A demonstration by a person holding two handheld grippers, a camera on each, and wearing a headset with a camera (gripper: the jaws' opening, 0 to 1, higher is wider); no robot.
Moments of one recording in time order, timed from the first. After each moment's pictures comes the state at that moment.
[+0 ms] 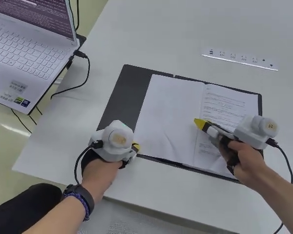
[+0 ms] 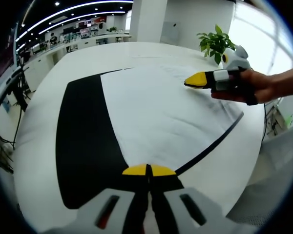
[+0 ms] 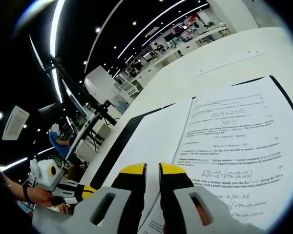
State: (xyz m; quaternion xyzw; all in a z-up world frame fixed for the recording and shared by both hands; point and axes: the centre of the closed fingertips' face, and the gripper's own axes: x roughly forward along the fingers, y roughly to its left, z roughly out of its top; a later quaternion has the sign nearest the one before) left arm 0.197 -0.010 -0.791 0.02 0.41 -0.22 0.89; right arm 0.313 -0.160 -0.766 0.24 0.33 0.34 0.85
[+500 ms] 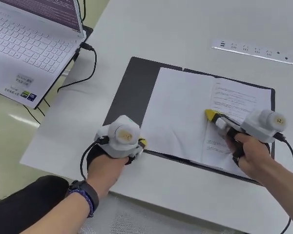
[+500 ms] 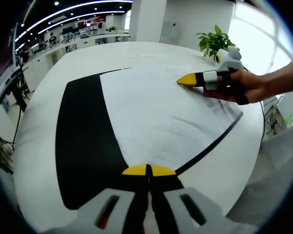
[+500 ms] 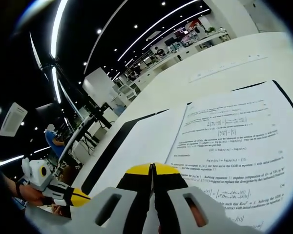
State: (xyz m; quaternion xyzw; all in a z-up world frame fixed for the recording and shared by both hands) left arm 0.198 -0.010 -0.792 0.02 0.41 -0.23 0.88; right arm 0.326 -0.155 -0.767 0.23 0.31 0.33 0.86
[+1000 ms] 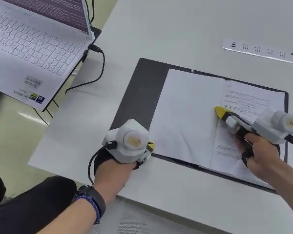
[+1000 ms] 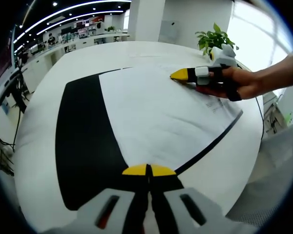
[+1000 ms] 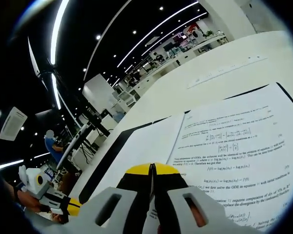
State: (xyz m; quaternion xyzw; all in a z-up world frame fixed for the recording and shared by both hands) left arm 0.198 -0.011 -0.792 0.03 0.41 -0.23 0.88; right arm 0.350 -0.152 -0.761 0.25 0.29 0.32 0.87
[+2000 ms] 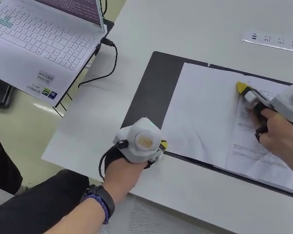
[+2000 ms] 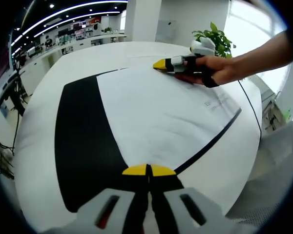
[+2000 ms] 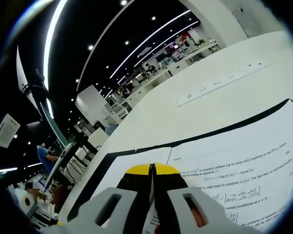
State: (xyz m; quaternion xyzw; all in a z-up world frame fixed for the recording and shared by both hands) left arm 0.198 -0.011 -0.791 0.03 0.41 -0.24 0.88; right arm 0.426 -0.153 -0.761 0.26 0.25 0.28 0.89
